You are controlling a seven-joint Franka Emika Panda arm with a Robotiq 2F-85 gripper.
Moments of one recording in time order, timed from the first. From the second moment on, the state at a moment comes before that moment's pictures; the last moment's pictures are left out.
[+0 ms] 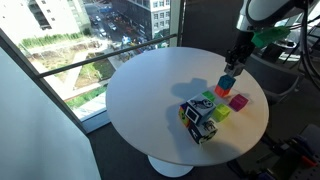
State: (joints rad) arm -0.07 0.21 -0.12 -2.11 -0.09 2.25 0.03
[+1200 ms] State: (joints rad) arm -0.07 0.29 -0.13 -2.08 -0.09 2.28 0.03
